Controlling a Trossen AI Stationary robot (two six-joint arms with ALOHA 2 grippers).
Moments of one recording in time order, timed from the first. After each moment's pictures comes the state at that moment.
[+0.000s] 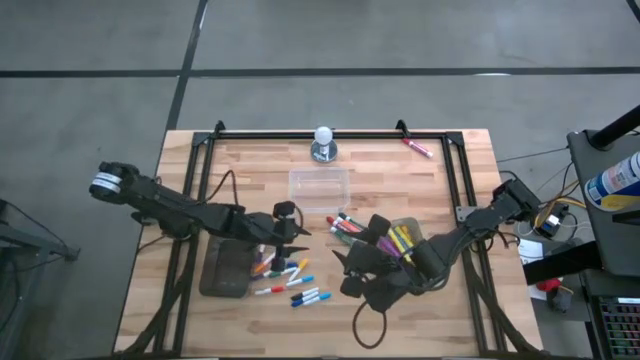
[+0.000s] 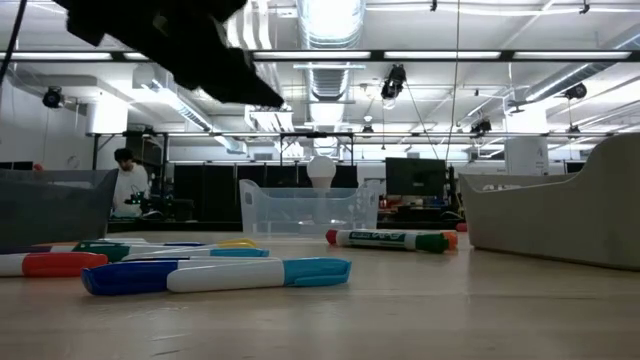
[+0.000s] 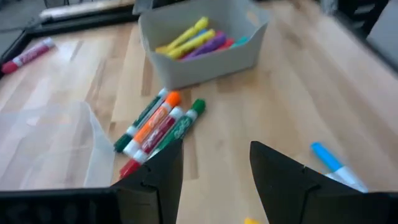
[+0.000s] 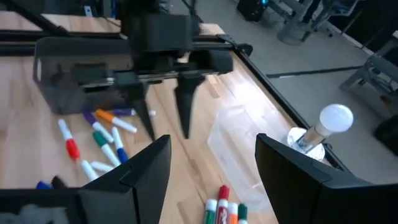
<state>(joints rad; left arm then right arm) -0.22 1.33 0.70 0.16 -0.16 0.03 0.56 1.73 1.57 -0.71 0.96 0.51</state>
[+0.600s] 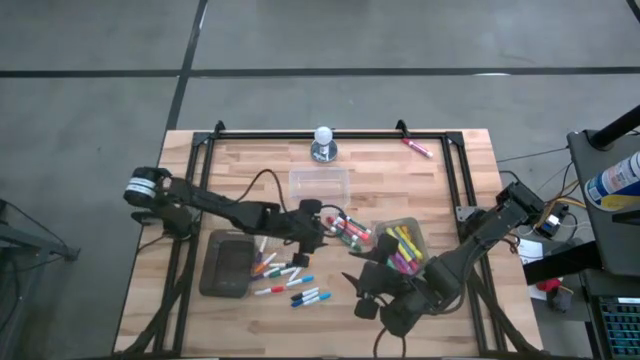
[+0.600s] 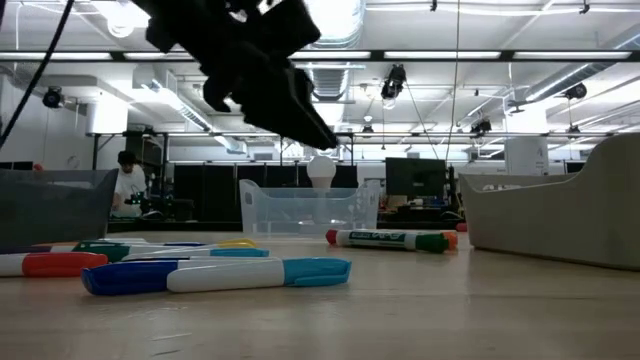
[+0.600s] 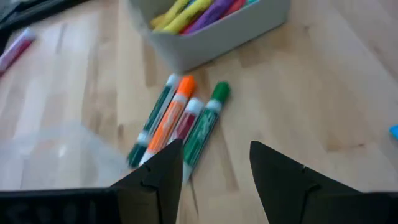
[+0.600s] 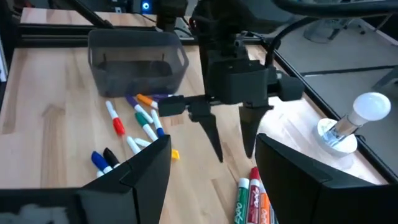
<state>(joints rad) -0.14 1.63 1.00 -0.02 -0.13 0.23 0.68 1.72 1.53 -0.73 0.95 0.62</state>
